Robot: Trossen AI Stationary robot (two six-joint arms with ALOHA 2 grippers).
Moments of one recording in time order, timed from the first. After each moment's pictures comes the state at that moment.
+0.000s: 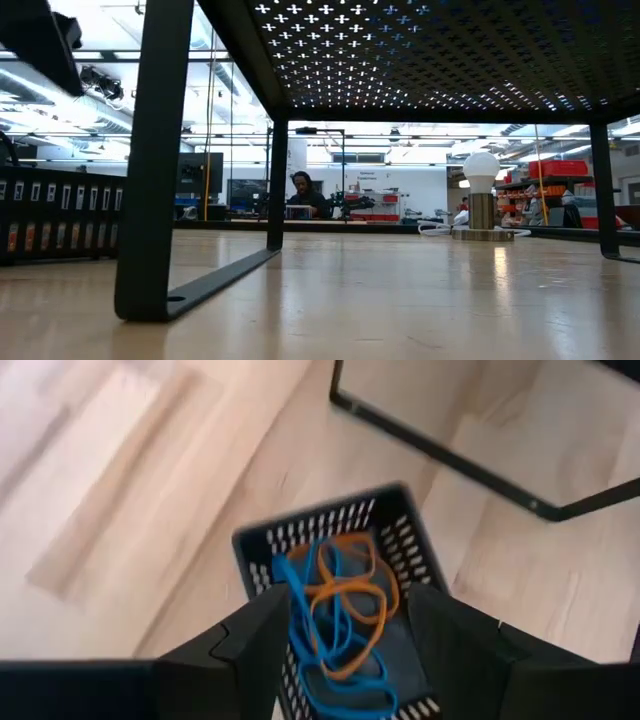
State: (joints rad) left arm -0.79 1.31 0.96 -0.91 -0.55 -1.20; right arm 0.57 0.58 0.51 0.34 1.07 -0.56
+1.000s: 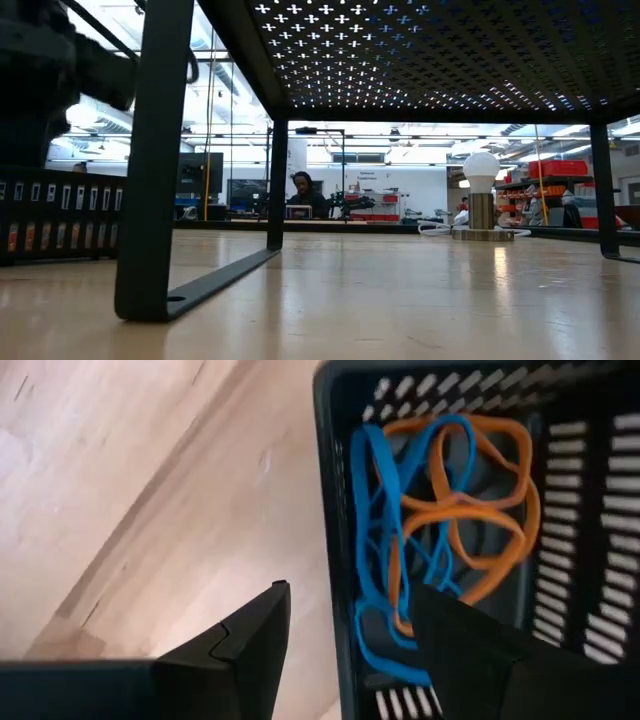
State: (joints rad) left arm -0.55 1.42 0.81 -0.83 -0.13 -1.25; right arm 0.57 0.58 0.51 0.27 0.97 -0.53
